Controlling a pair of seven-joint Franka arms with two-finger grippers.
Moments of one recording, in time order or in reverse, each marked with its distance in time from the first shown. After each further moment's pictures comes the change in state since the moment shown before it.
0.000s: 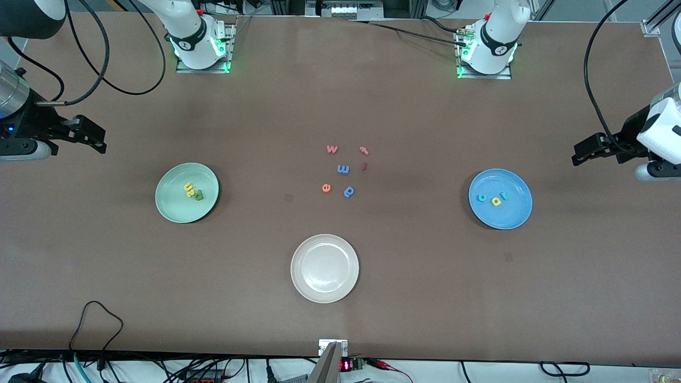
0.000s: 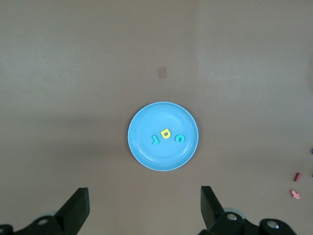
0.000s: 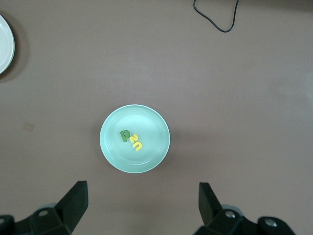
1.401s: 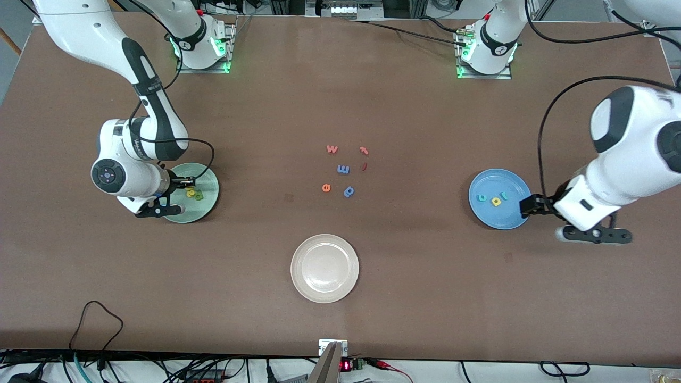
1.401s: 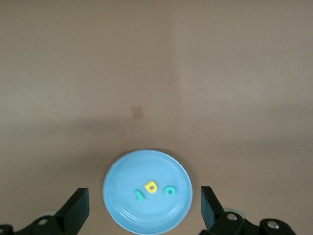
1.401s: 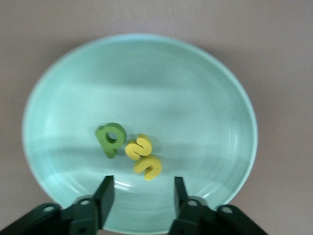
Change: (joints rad) left arm 0.328 0.323 -0.493 0.114 0.220 0.232 -0.074; right arm 0.045 0.400 -0.003 -0.342 0.063 0.453 0.007
